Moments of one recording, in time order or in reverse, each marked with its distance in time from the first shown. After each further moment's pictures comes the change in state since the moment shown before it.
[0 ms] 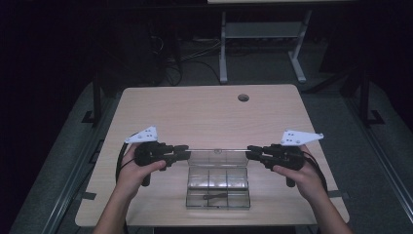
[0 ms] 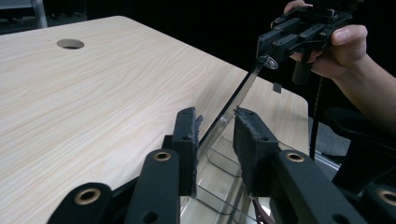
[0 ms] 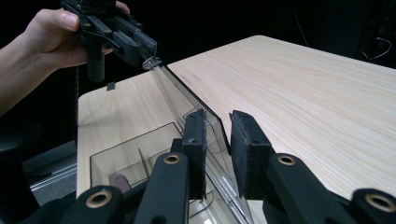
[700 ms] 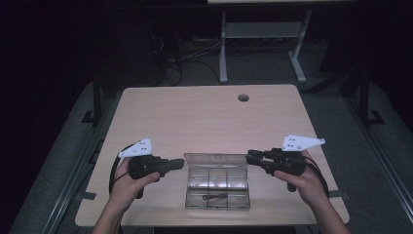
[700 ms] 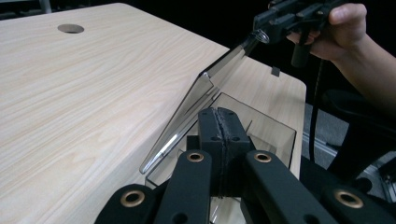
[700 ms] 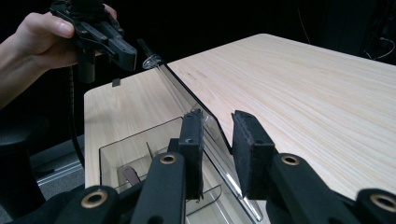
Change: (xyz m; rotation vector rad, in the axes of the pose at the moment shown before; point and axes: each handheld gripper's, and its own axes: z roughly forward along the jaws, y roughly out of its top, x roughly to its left) left arm -0.021 -0.019 -0.015 0.034 0.022 -0.001; right arm 0.009 -0.006 -0.004 0.000 0.005 -0.005
